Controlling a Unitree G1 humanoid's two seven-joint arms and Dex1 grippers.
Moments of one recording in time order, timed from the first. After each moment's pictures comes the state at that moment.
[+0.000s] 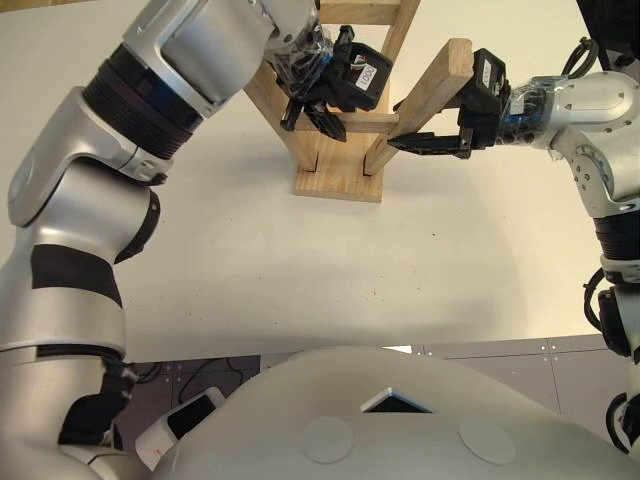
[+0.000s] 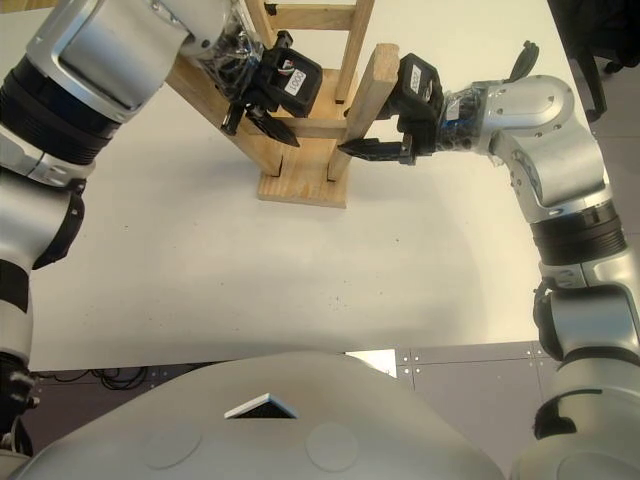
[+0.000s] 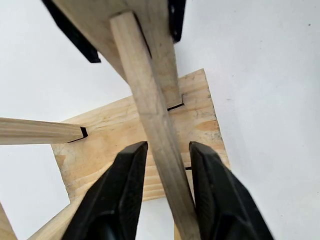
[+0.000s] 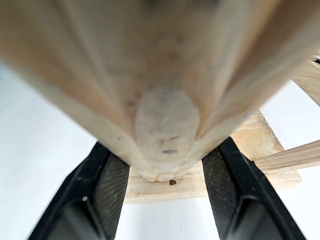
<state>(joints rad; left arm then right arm) -1.12 0.52 -0.80 0.23 0.09 0.41 -1.45 -0.51 -0.76 0.37 0.04 0.45 0.32 1.06</state>
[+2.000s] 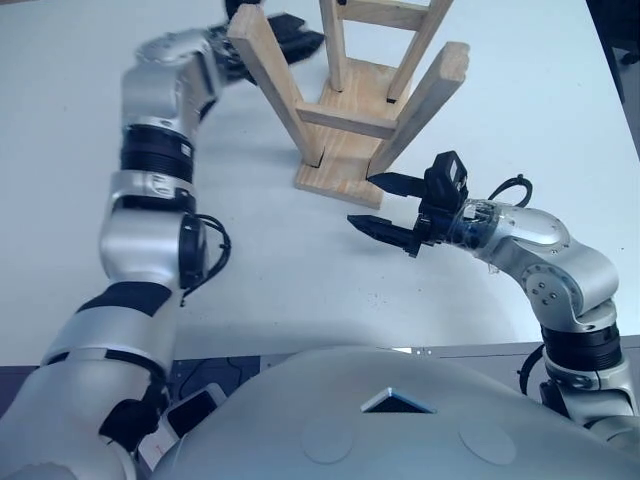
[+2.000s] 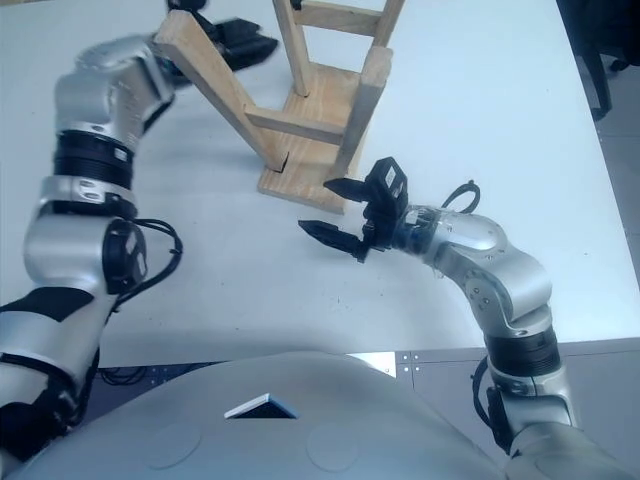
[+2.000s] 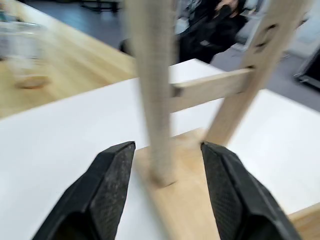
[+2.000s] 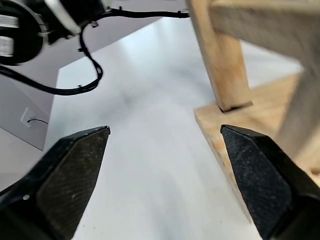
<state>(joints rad) -0.81 0.26 -0.01 0.74 -0.24 0.40 -0.98 0.03 -0.51 0.16 -0.45 0.63 0.69 0.70</state>
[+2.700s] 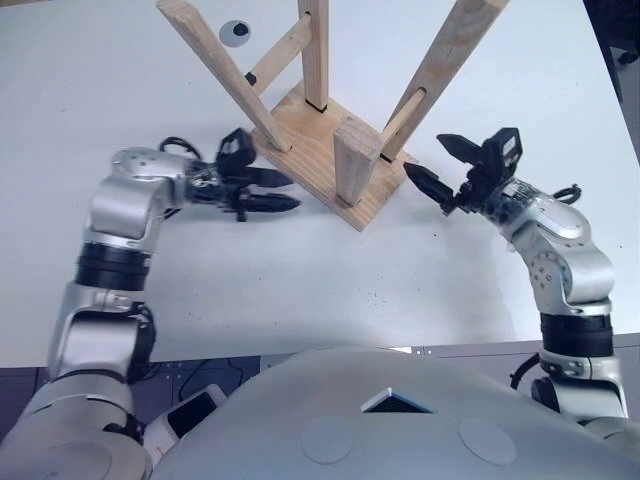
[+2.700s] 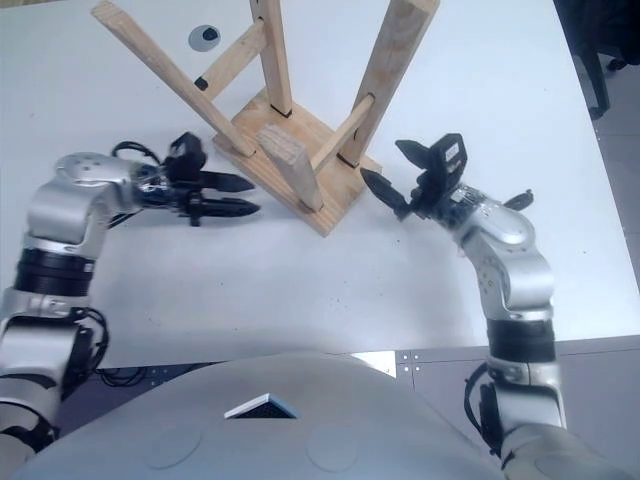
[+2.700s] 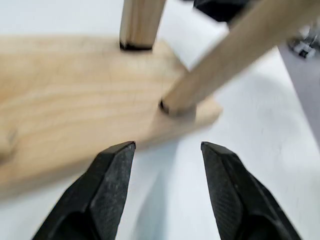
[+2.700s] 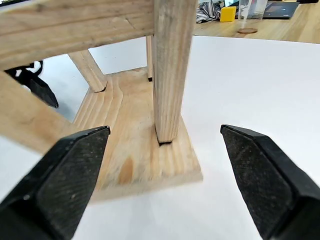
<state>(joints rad) -0.29 0.70 -0.17 0.16 -0.27 0.50 -1.32 0.10 -0.50 -0.01 -0.26 0.45 0.42 0.68</state>
